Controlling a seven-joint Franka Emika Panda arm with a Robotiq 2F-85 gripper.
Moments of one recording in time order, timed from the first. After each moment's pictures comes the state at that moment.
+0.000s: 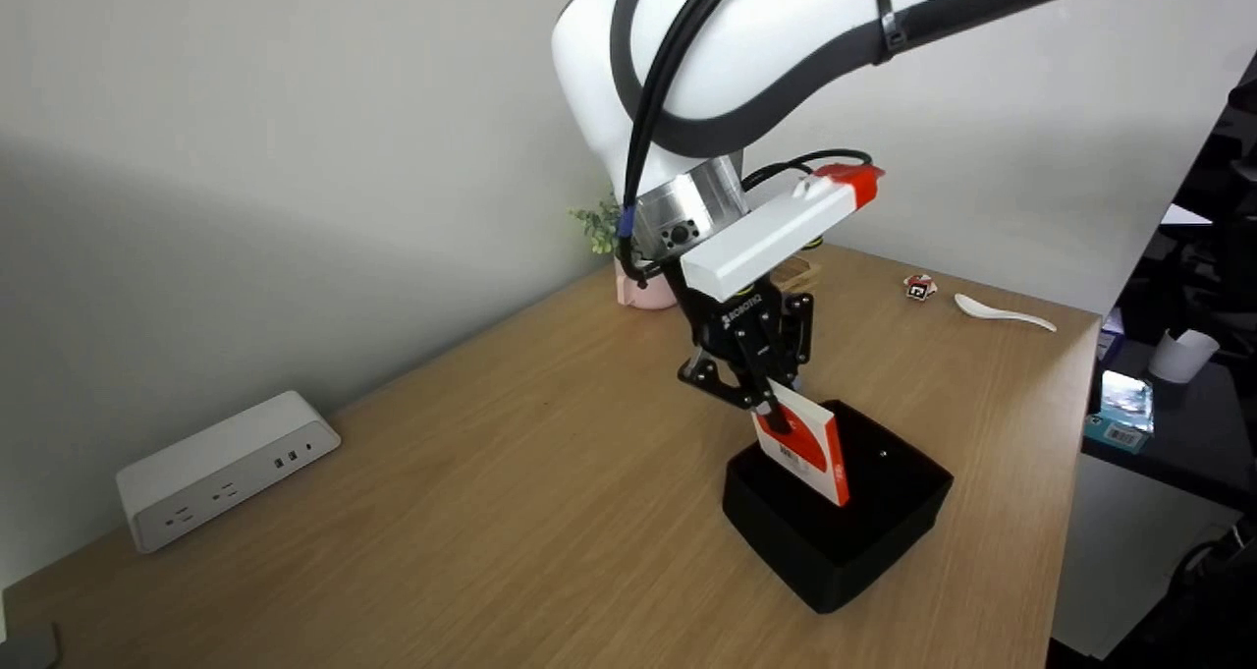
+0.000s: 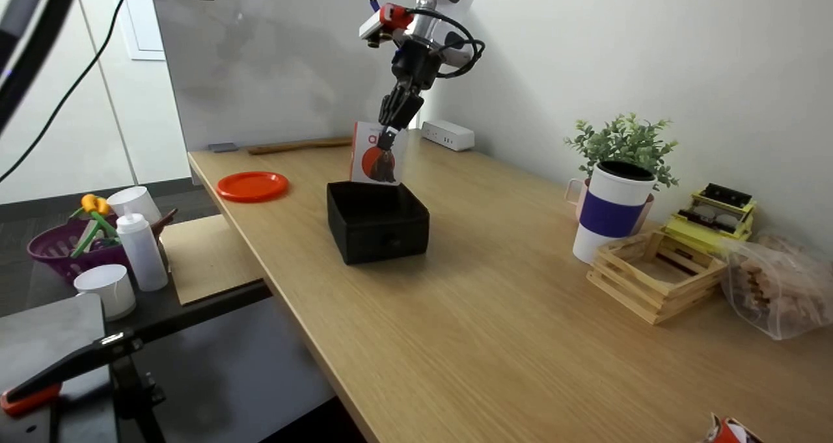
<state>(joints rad) 0.25 0.87 0.06 -1.06 0.03 1.42 0.62</state>
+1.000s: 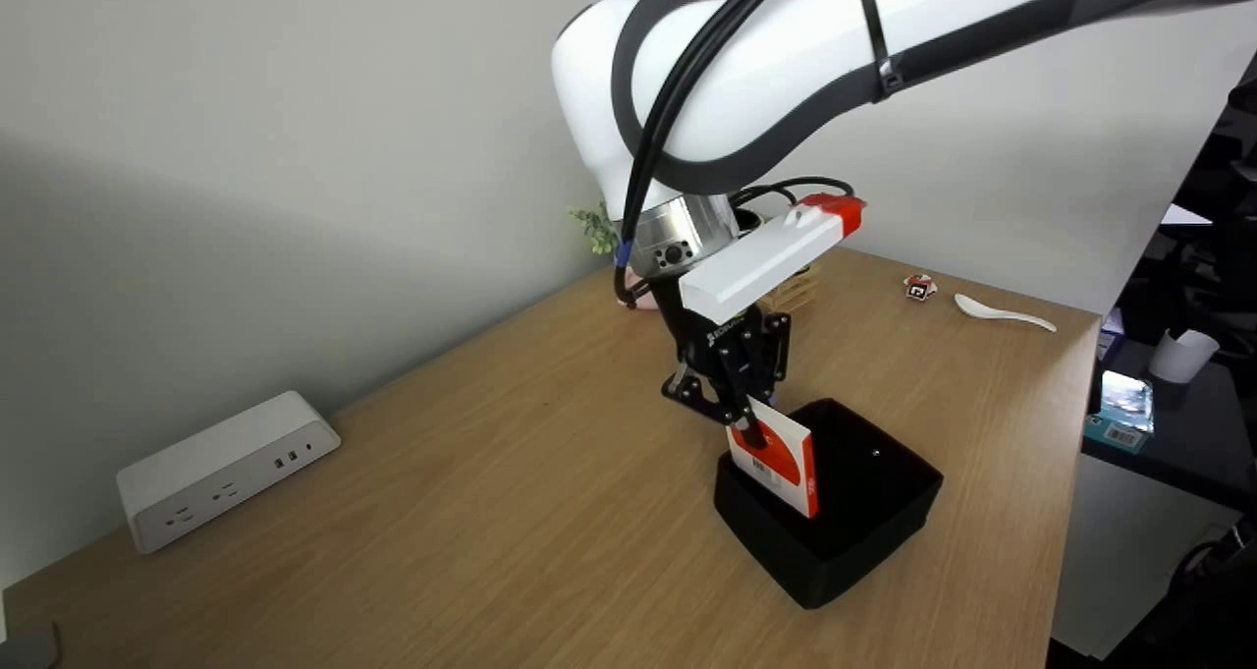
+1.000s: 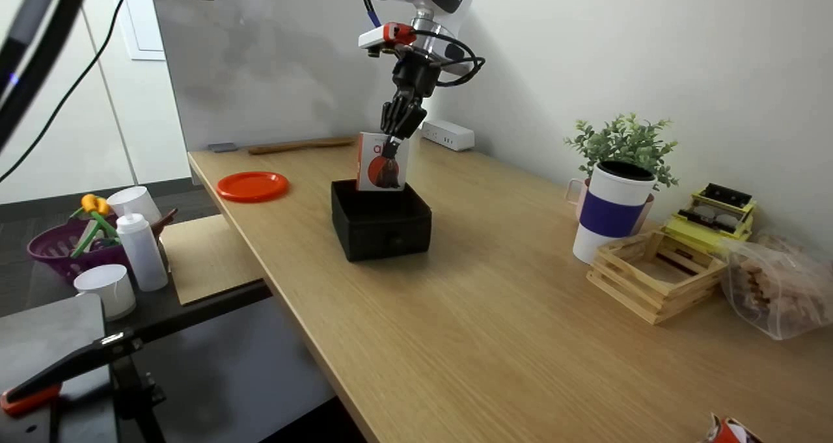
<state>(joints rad) 0.26 0.87 0.06 -1.09 0.02 1.53 0.55</state>
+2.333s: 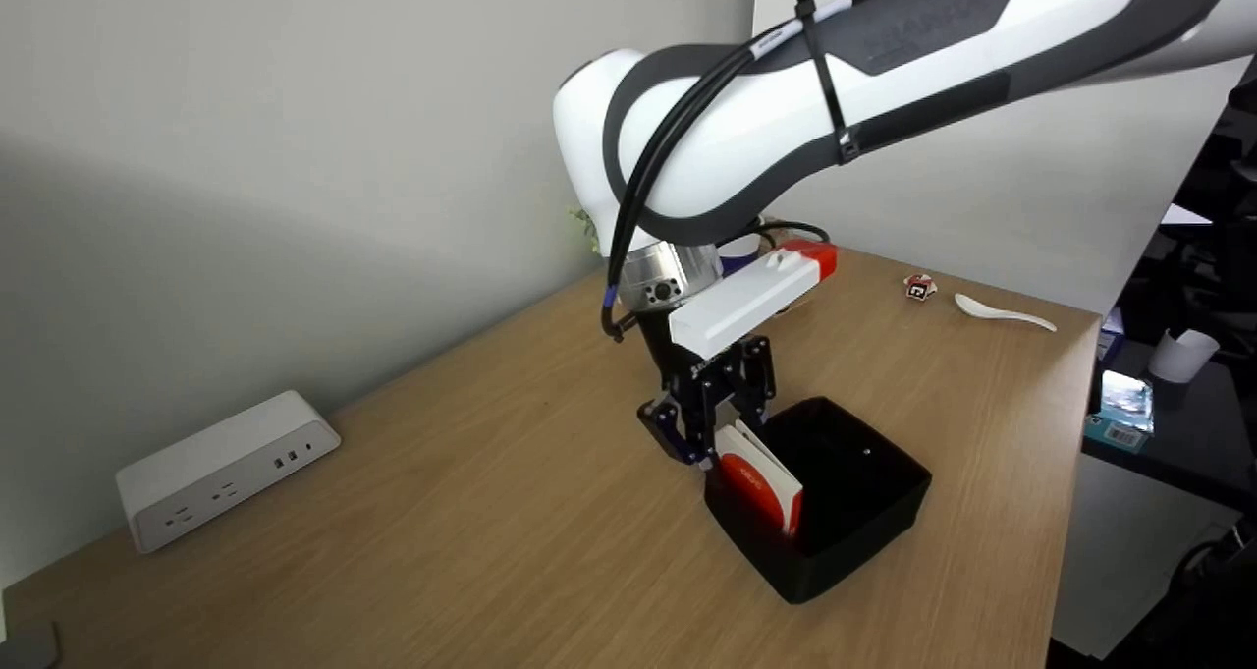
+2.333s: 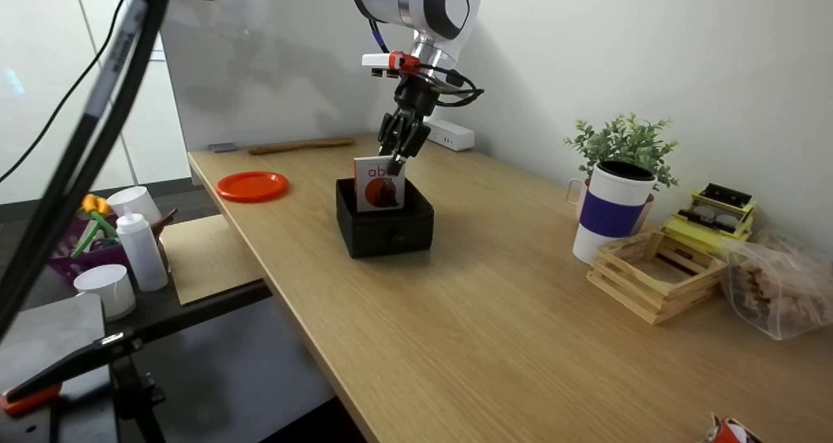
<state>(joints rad) 0.25 0.95 0.06 -1.04 0.07 1.58 0.48</state>
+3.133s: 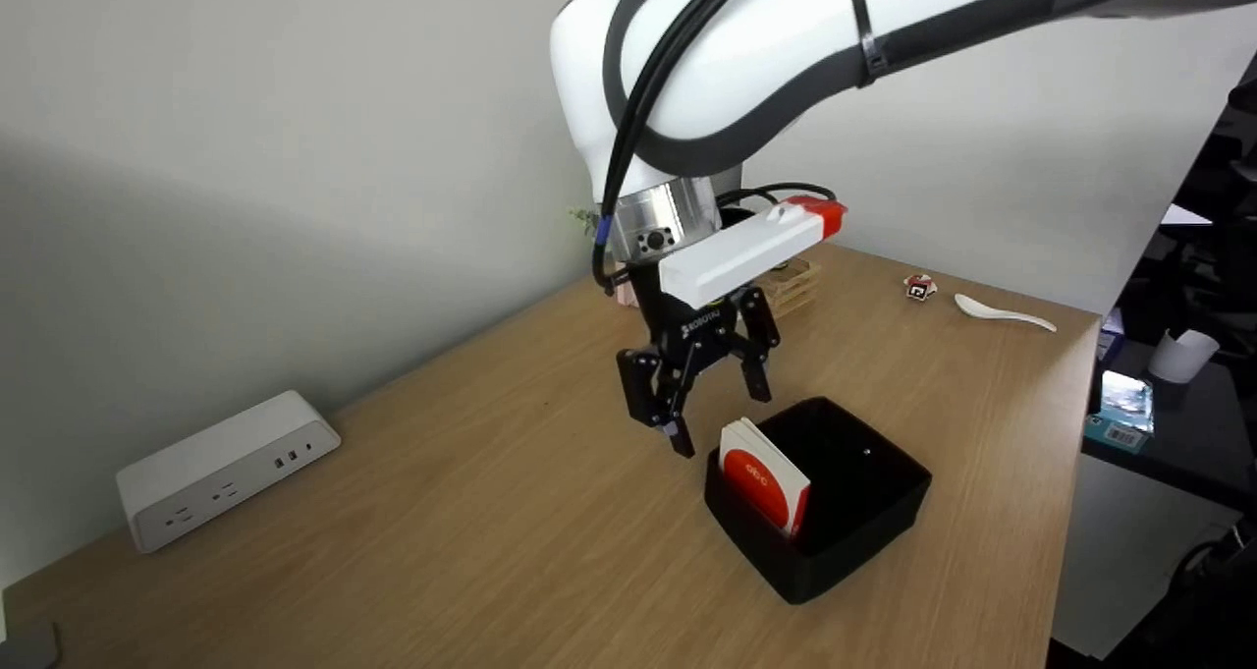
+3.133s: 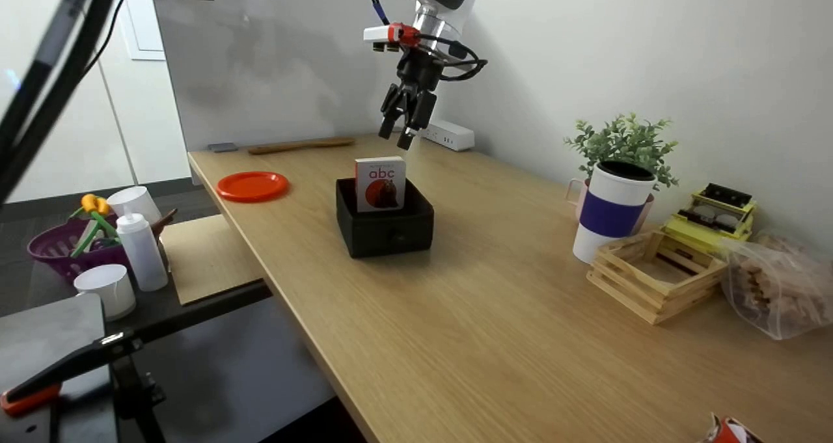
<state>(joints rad) 0.25 0.89 0.06 -1.04 0.08 1.58 0.52</state>
